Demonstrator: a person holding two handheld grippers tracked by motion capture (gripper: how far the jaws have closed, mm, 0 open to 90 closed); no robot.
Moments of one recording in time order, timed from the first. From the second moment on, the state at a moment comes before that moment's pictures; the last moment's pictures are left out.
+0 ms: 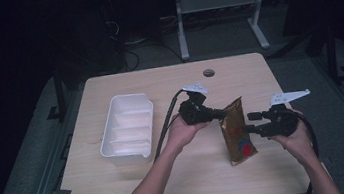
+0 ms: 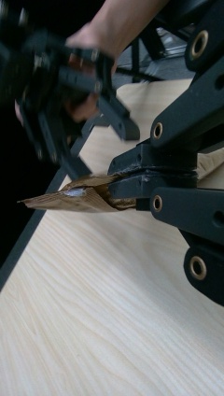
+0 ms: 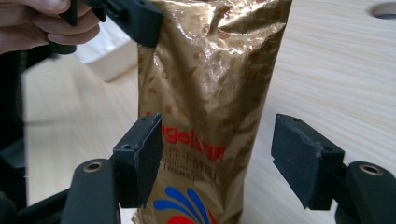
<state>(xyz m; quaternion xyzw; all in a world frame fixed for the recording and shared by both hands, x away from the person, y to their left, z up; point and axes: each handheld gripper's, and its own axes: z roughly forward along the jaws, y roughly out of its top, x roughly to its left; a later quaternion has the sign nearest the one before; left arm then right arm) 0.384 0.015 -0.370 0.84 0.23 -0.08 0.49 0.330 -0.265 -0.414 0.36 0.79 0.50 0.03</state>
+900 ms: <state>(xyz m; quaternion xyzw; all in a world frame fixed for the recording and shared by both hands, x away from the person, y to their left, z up) 0.373 0.030 -0.340 0.87 0.17 -0.04 0.46 0.356 -0.235 -0.415 0.26 0.79 0.54 -0.06</state>
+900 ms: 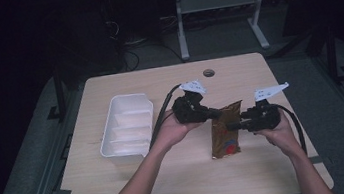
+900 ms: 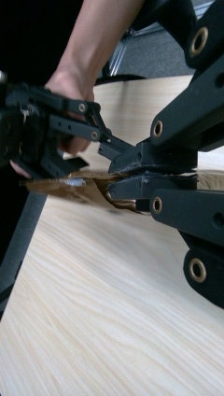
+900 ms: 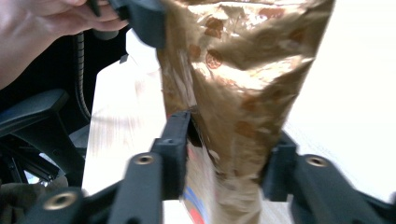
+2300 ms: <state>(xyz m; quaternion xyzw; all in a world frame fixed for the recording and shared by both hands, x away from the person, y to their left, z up) 0.344 0.064 -0.369 0.88 0.17 0.02 0.45 0.337 -0.246 -0.397 0.30 0.79 0.54 -0.01</state>
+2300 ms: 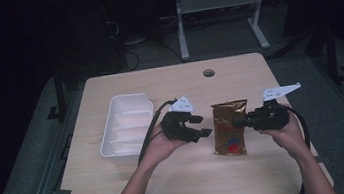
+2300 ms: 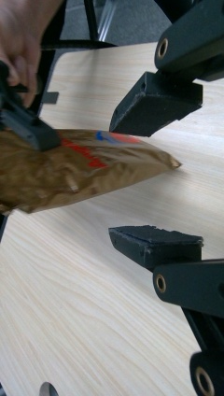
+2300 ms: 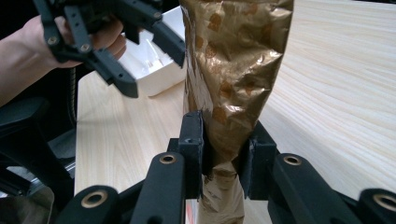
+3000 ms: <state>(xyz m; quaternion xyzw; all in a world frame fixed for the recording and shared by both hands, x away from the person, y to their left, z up) 0.296 0.097 -0.405 0.88 0.18 0.06 0.43 0.343 -0.237 -0.375 0.32 0.78 0.54 0.01</state>
